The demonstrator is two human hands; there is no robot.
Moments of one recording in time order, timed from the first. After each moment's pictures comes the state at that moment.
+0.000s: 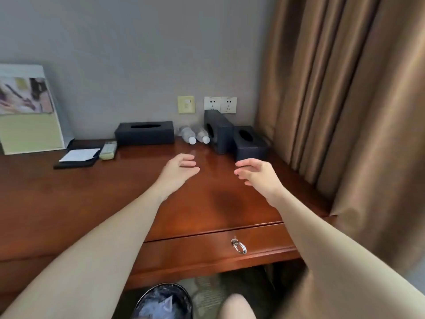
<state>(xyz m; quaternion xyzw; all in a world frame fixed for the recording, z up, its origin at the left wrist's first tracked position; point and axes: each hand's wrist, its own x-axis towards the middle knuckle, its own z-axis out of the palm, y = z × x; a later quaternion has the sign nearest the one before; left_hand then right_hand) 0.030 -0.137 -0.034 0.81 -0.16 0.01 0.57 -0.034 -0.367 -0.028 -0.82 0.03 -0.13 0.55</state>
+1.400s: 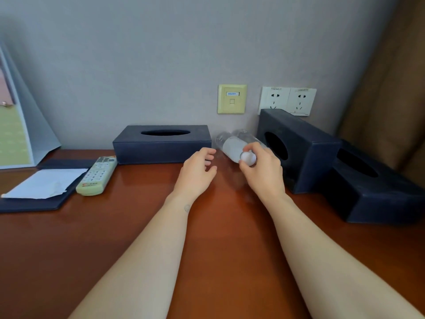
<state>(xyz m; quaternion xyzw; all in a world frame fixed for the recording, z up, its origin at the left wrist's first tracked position) 0.346 -0.106 -0.106 0.86 -0.16 0.17 0.45 0.316 -0.272 -0.089 -0.90 0.02 -0.31 0.31</state>
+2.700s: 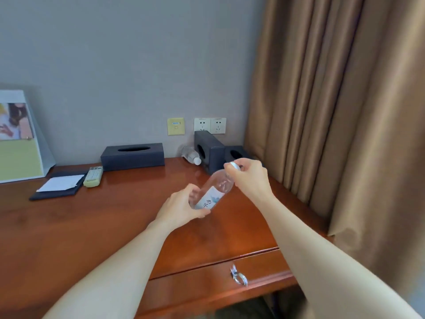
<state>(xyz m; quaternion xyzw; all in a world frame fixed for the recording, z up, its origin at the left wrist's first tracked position) 0.050 -0.156 -0.058 0.90 -0.24 0.05 0.36 -0.009 -0.341 0.017 -0.84 0.08 -0.29 0.44</state>
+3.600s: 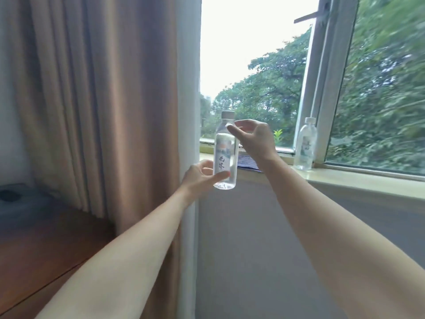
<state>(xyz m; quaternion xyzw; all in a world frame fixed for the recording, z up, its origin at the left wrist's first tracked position) -0.268 -0.535 0.072 0.57 -0.57 -0.18 0.57 -0.418 -0.587 0.164 -0.75 0.30 -0.55 0.23</state>
